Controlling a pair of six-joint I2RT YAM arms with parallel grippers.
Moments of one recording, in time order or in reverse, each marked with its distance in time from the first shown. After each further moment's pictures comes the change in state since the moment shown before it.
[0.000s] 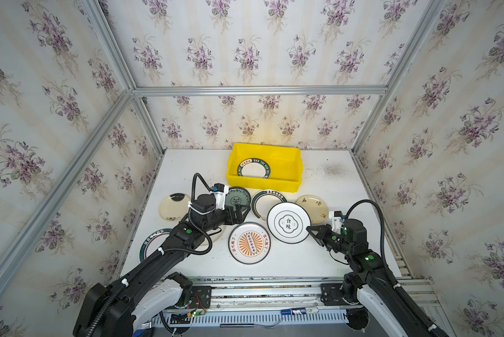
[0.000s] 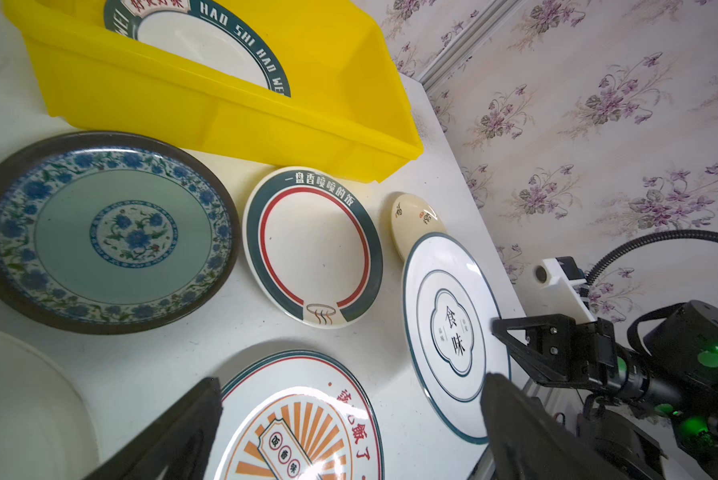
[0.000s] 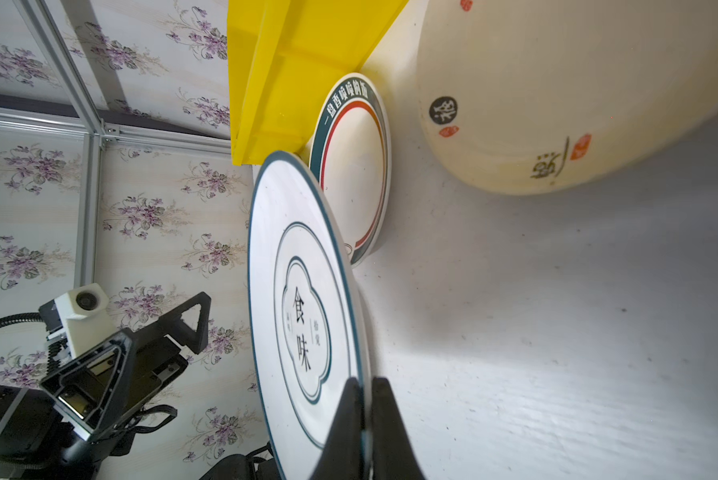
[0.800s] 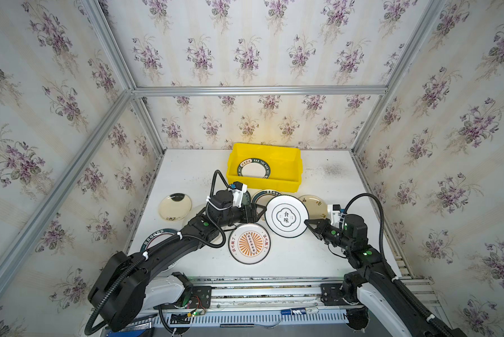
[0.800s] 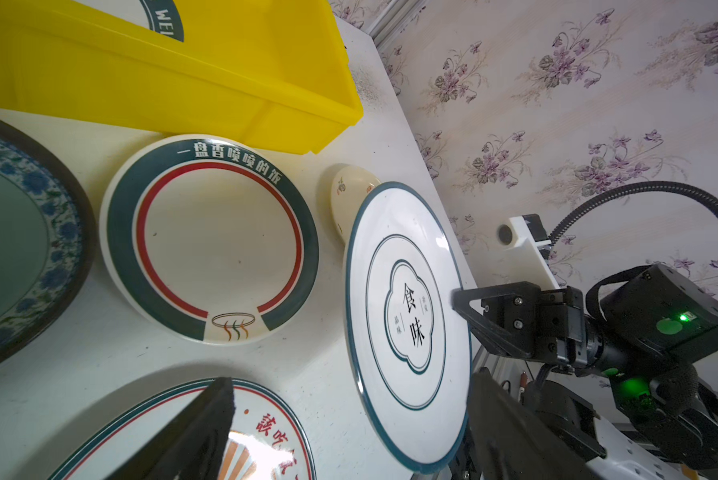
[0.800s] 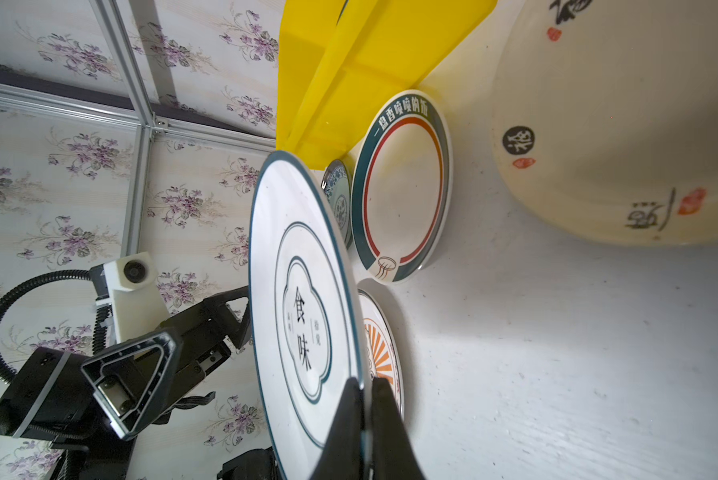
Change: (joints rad) left arm -0.145 0.232 0.094 0.156 0.039 -0.079; right arm 0.000 0.044 0.026 0.134 -0.045 0.008
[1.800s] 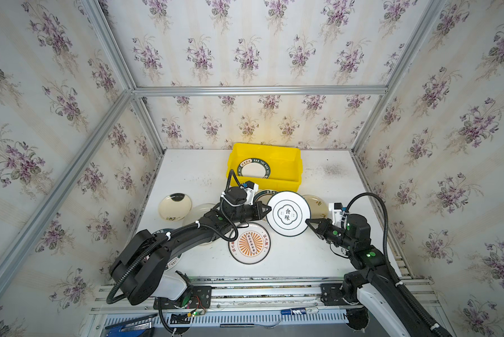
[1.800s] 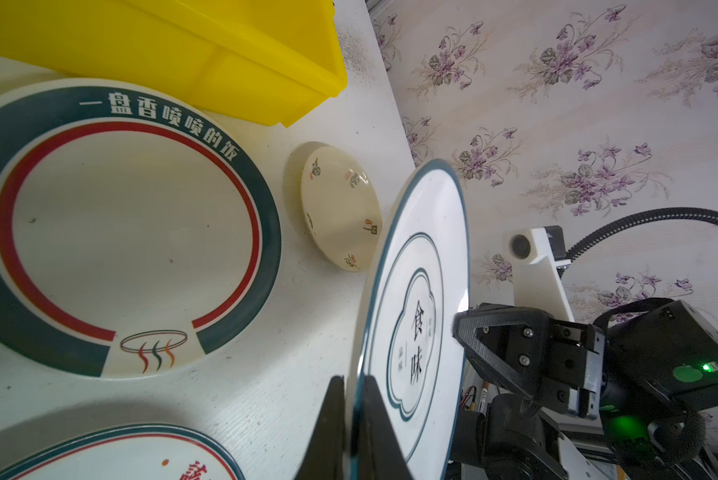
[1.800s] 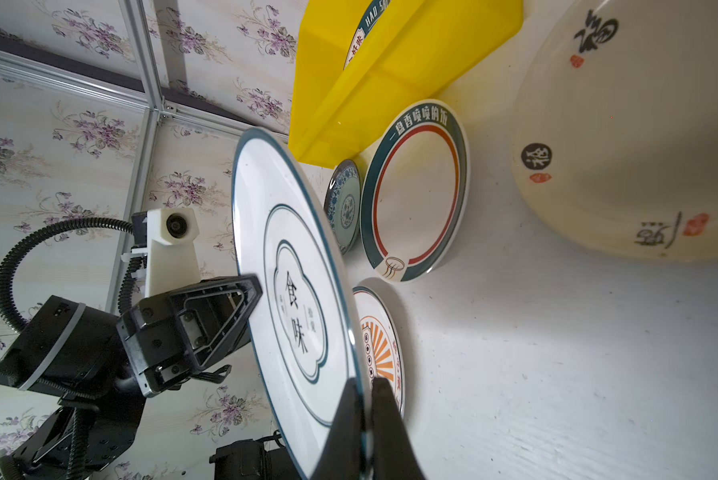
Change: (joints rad) left arm -0.066 0.183 0.087 0.084 0.022 -0.129; right arm 0.001 -0.045 0.037 -0.074 0.000 -0.059
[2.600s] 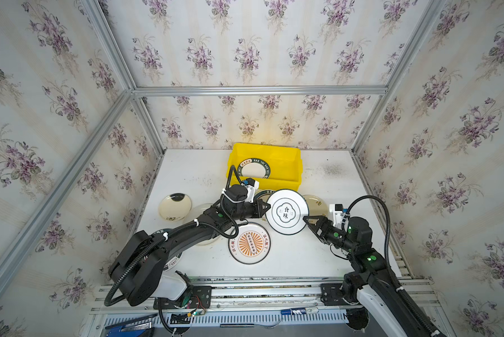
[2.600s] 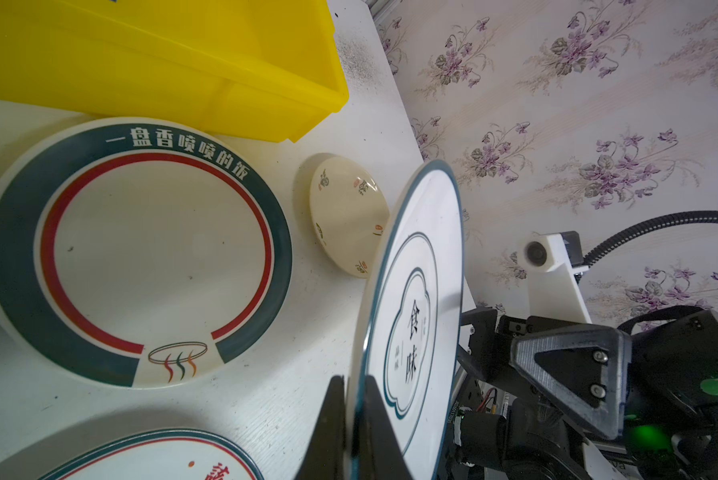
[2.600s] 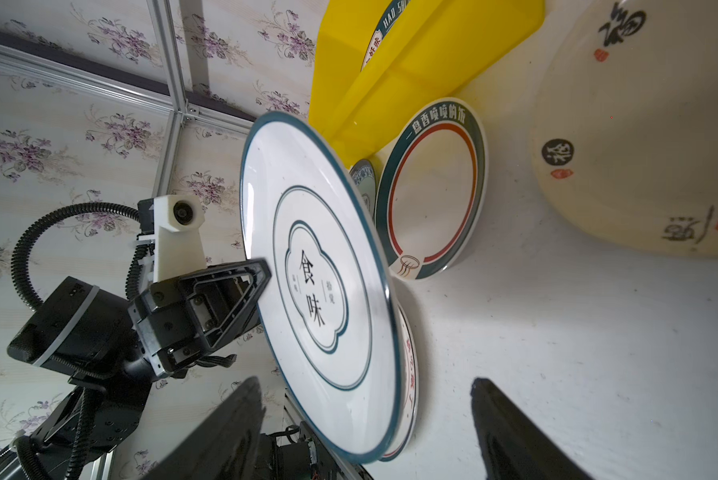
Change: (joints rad) left arm 0.006 -0.013 0.058 -0.090 -0.031 0.071; right arm 0.000 -0.060 -0.033 0.022 -0.017 0.024
